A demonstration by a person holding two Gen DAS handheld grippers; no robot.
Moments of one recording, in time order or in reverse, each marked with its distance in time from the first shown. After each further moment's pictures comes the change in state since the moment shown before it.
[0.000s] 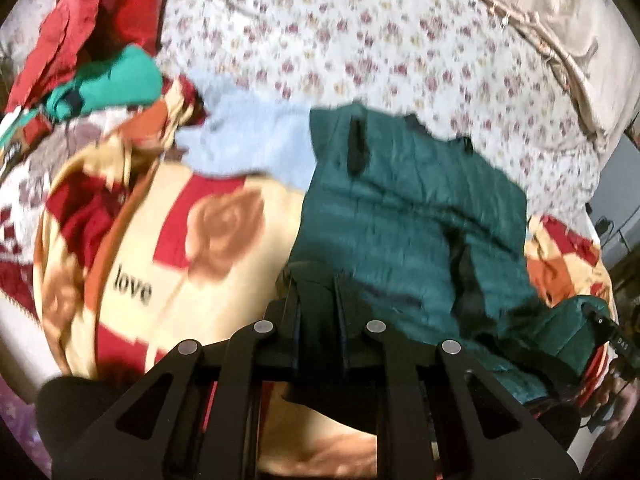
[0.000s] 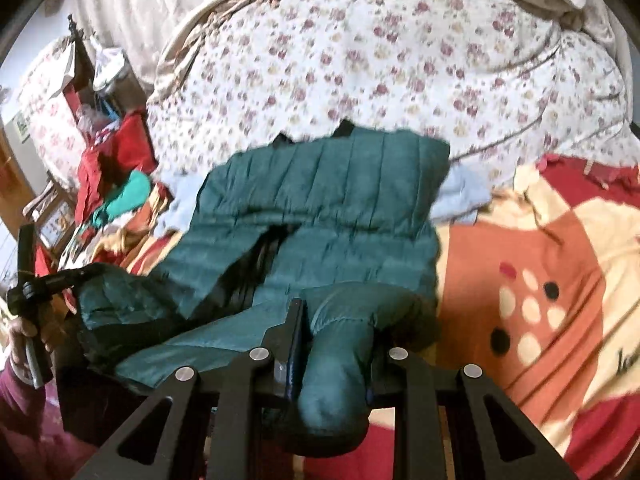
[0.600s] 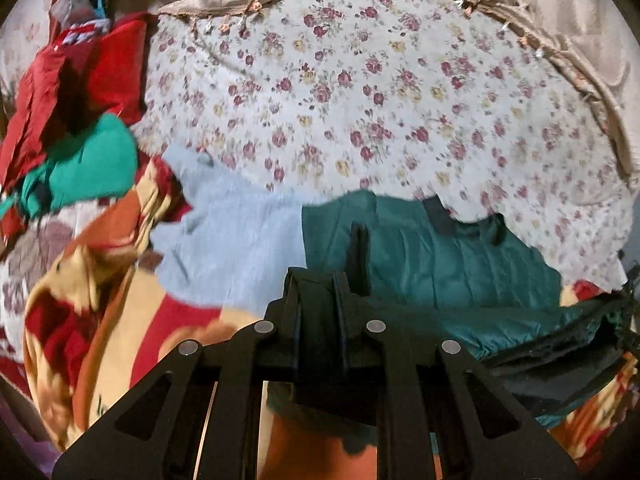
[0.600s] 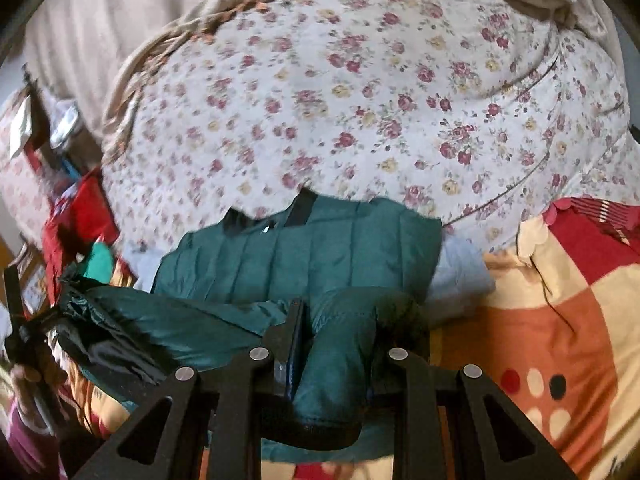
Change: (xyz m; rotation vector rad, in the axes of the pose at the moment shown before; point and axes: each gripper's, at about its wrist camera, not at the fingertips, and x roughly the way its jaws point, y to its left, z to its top) left arm 0.081 -0.038 0.131 -0.003 -0.117 0.118; right arm 0.079 -0.045 0.129 0.125 -0.059 -0.057
